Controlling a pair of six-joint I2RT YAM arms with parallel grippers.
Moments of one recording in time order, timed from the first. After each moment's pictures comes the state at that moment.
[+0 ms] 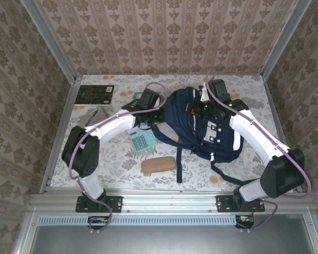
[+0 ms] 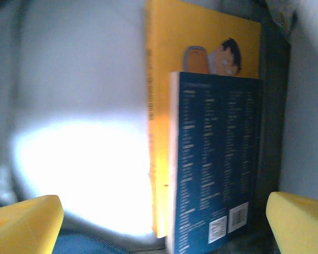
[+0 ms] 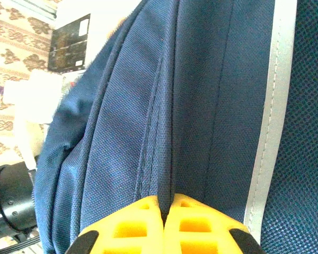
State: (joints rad) left arm -0.65 1.73 1.29 -0.40 0.25 -0.70; right arm 0.35 1.45 1.27 -0.58 -0.33 0.62
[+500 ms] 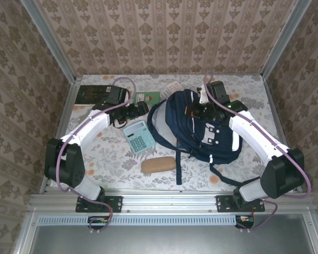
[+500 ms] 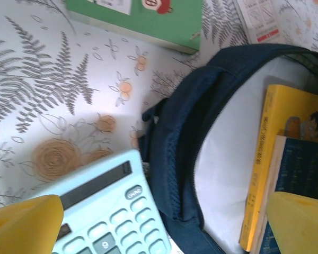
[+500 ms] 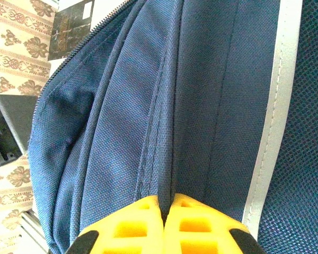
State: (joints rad) left arm -0.37 1.56 1.18 -0.52 0.22 -0.59; right arm 0.35 1.44 1.24 -0.58 -0.36 0.58
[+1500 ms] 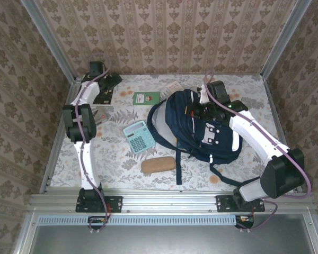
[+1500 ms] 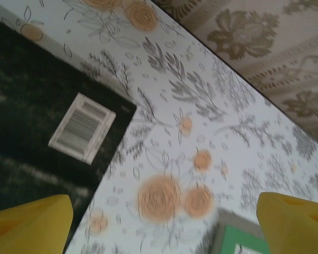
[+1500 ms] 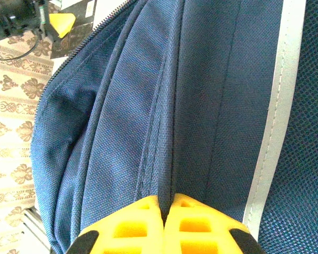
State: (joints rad) left arm -0.03 2.37 2.06 -0.53 0.19 -0.61; right arm 0.35 1.44 1.24 -0.58 -0.37 0.58
